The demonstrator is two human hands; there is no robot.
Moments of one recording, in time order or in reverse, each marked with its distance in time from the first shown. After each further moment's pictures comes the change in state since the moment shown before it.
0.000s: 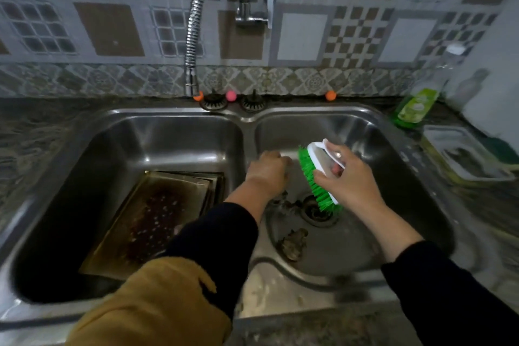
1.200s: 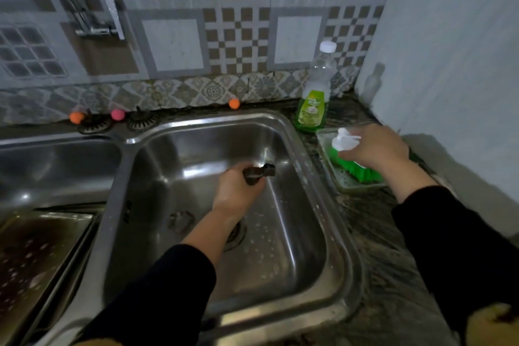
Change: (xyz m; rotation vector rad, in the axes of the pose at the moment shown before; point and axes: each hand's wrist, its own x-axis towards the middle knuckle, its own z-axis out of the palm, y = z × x) left_hand 0.079 0.187 0.062 -0.621 0.274 -0.225; right_hand 0.124 0.139 -0.245 -0.685 -0.087 0.281
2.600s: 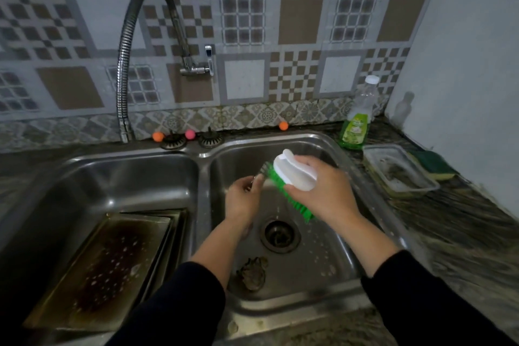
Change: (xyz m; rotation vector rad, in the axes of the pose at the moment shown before) left_hand -0.045 -0.046 -0.131 -0.367 0.098 -0.205; right_hand -0.148 -0.166 0.069 0.475 0.243 -0.400
